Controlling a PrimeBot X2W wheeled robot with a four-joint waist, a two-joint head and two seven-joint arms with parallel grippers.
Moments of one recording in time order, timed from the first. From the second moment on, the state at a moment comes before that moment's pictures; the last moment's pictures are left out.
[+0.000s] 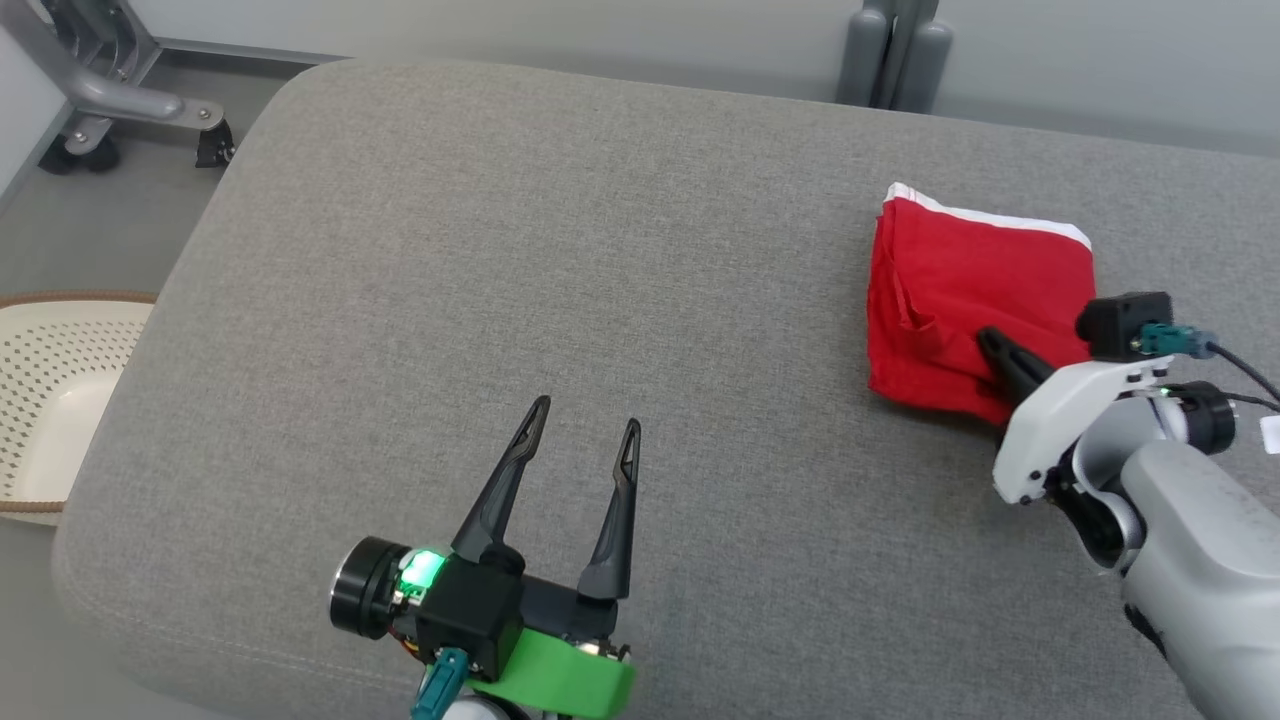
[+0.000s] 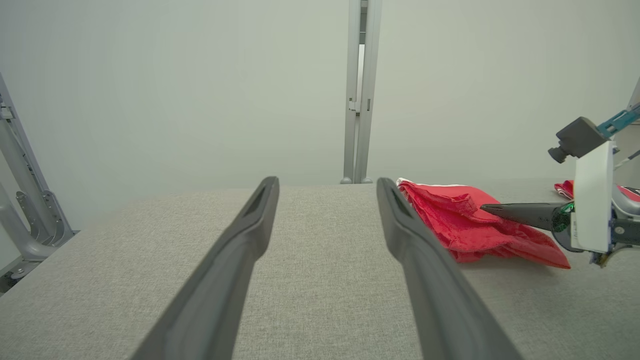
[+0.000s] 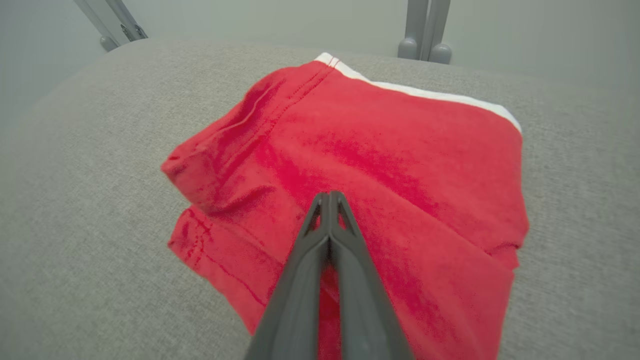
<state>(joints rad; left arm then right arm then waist) -0.08 0.05 -0.49 -0.03 -0.15 0.09 -0.26 -0.57 -0.42 0.50 0.68 0.68 0.13 -0.03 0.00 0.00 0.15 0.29</state>
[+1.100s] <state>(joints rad) 0.10 0.05 -0.21 0.01 -0.18 0.07 -0.26 -0.23 -0.25 0.31 0.40 0.40 0.13 -0.26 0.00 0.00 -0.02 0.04</state>
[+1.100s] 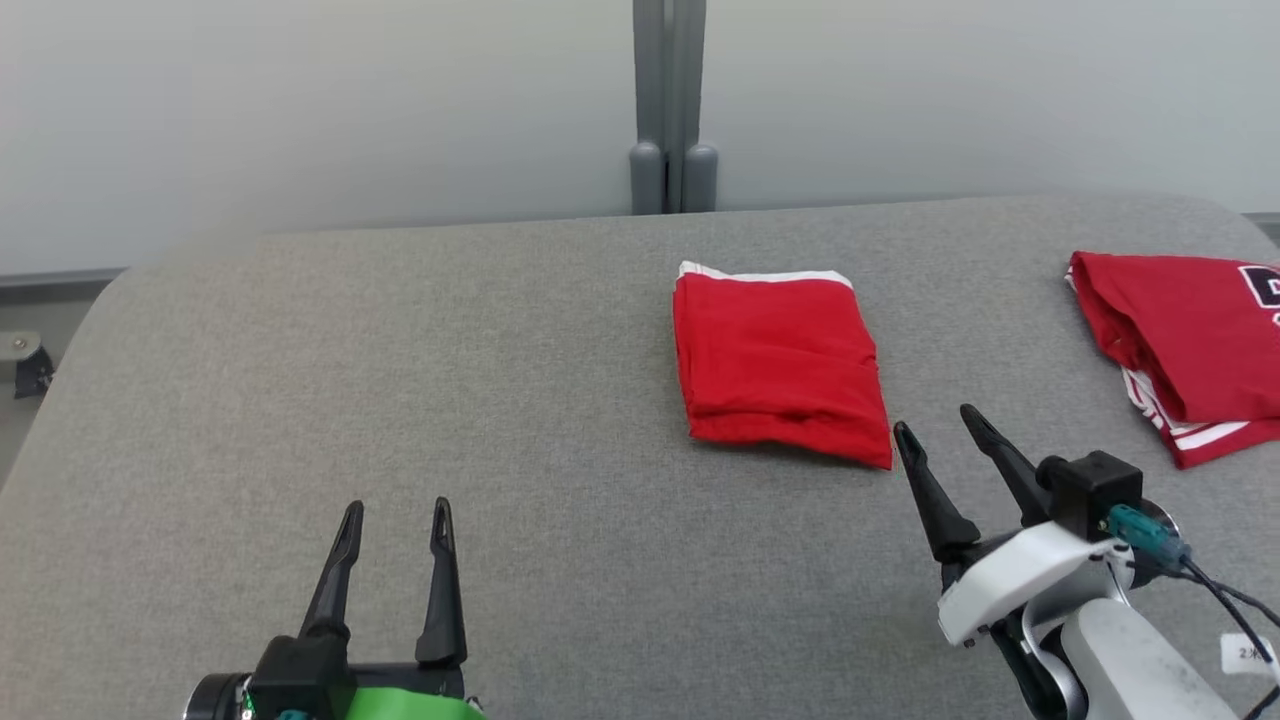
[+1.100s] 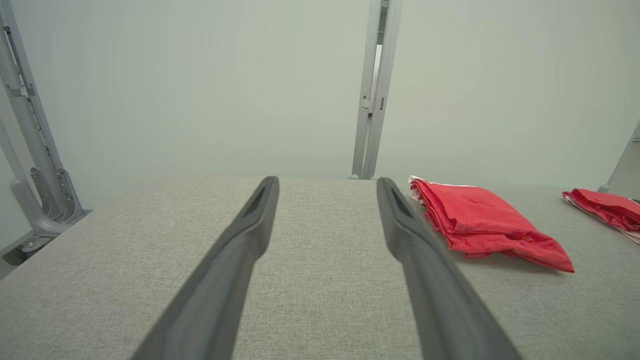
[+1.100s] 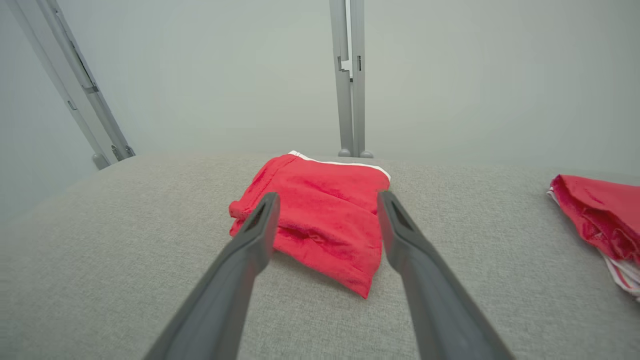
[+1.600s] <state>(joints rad) 0.22 0.05 -0.13 0.02 -0.18 0.02 -0.26 0.06 -0.16 0.16 0.11 0.28 0.13 -0.26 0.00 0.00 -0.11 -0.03</state>
